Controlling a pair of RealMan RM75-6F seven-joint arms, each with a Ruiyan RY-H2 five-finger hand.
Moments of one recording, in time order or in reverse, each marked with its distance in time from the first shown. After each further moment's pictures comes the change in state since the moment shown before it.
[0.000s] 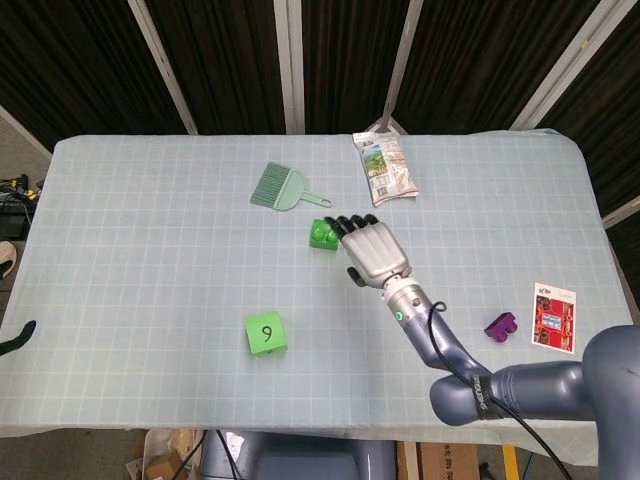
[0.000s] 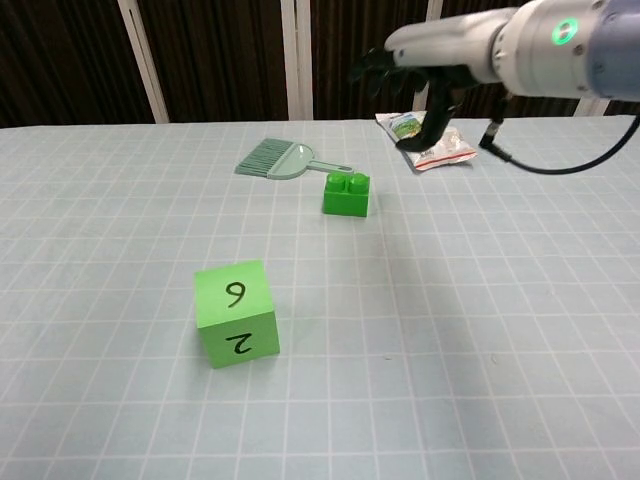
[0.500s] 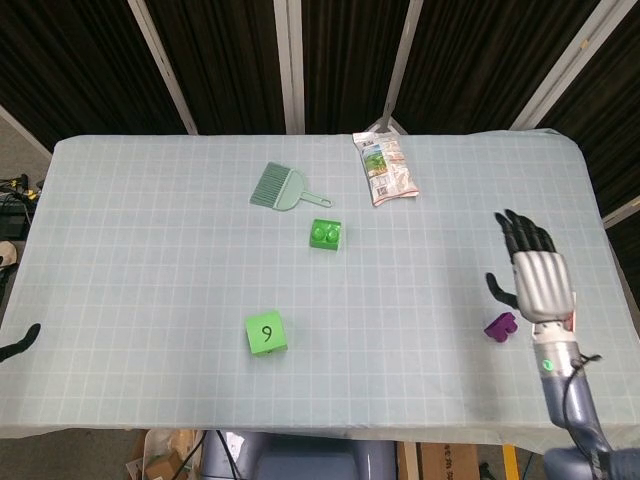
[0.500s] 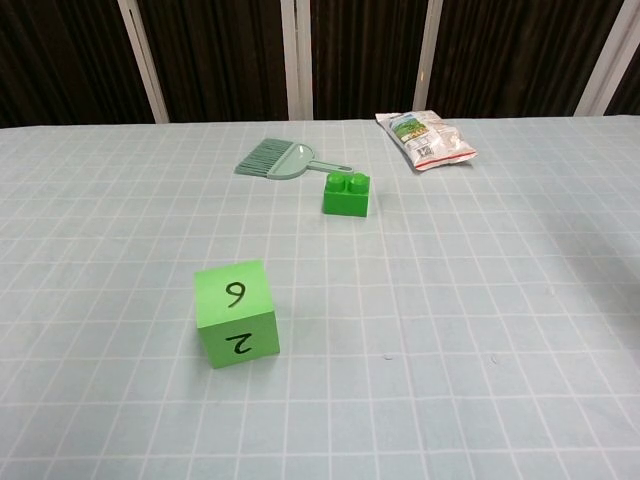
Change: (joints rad) left arm 0.006 -0.008 0.013 -0.013 0.029 0.019 0.025; right arm -0.612 0.122 -0.191 0.094 -0.466 0.465 0.404
